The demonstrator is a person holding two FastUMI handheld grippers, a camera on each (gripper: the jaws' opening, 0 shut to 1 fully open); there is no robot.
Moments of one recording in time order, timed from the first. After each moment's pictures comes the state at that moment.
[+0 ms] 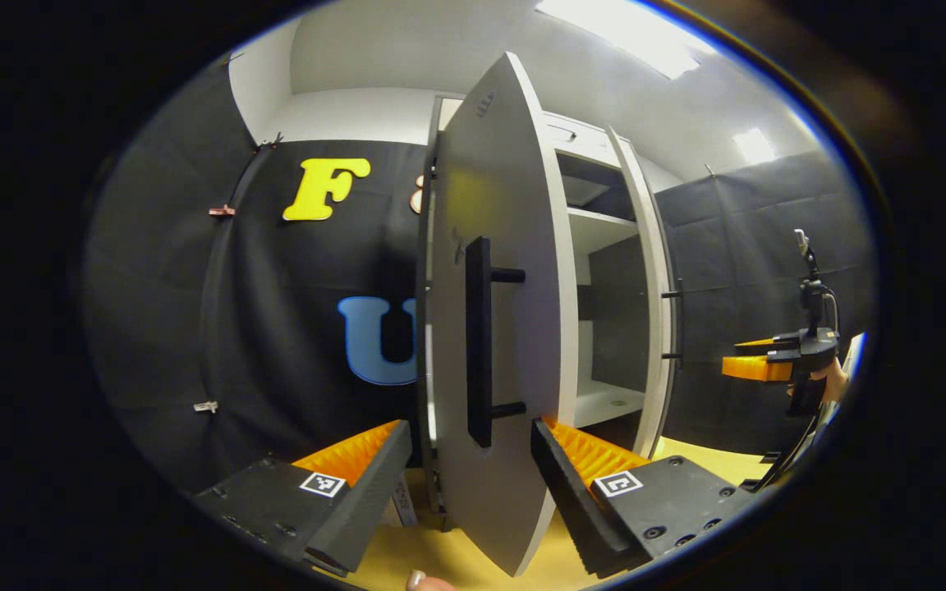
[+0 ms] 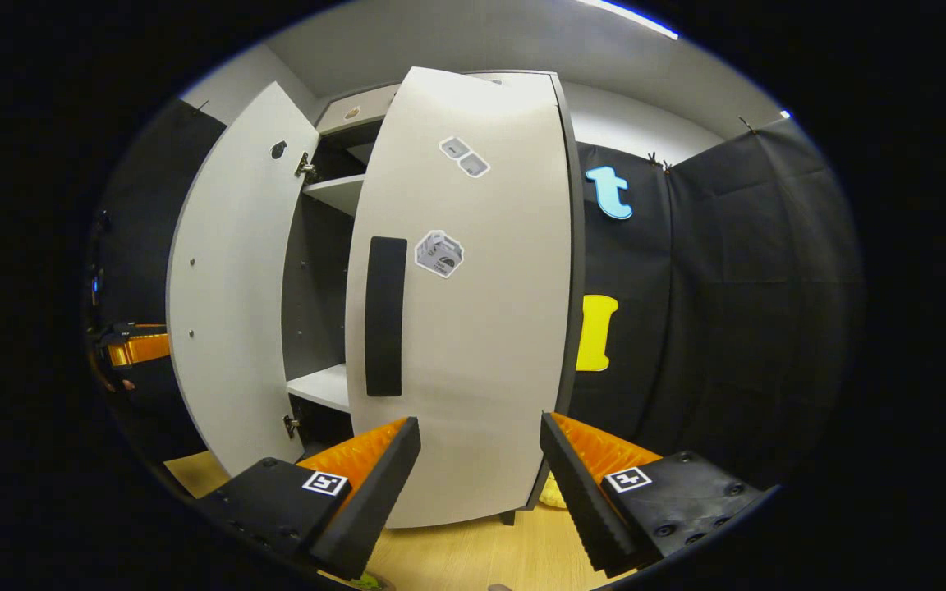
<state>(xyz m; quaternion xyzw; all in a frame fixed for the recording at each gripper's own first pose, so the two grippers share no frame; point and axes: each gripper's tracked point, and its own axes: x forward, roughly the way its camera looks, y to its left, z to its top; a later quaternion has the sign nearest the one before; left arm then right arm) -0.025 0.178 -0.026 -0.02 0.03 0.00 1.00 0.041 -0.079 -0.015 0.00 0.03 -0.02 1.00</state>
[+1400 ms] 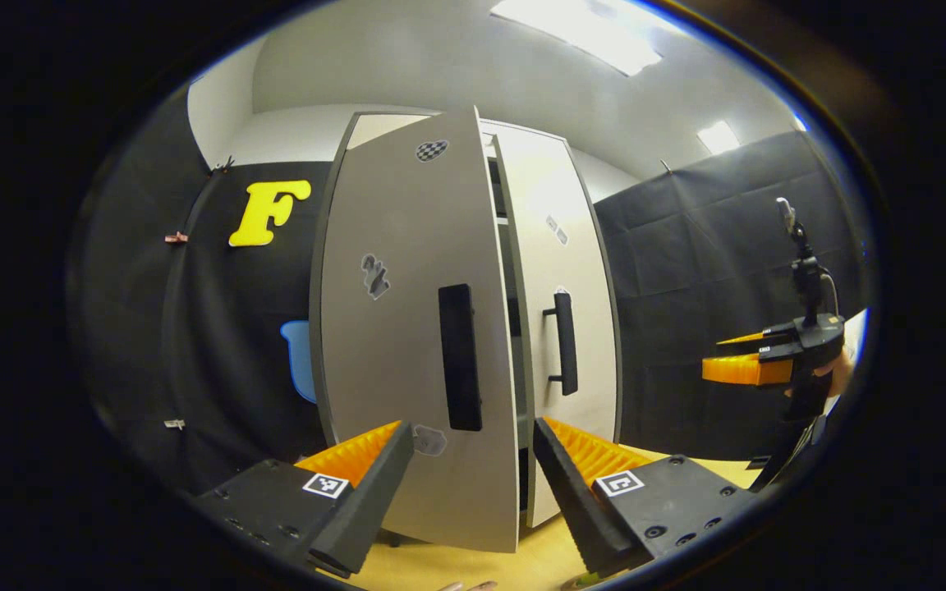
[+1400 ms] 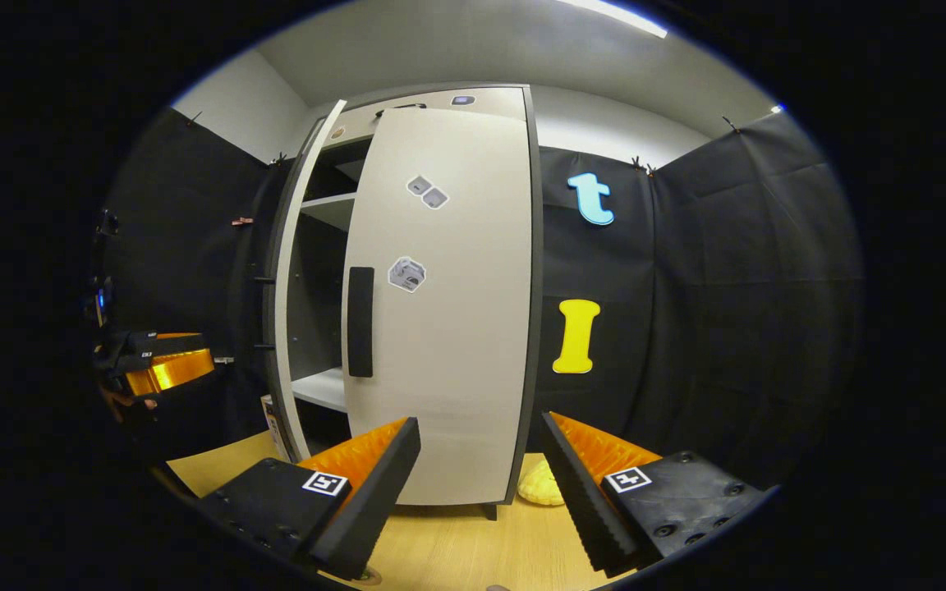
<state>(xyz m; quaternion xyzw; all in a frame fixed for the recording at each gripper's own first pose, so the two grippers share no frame) -0.006 0.059 -0.011 0.03 0.00 -0.04 1.00 0.000 -0.112 0.001 0.02 0.02 -0.02 1.00</state>
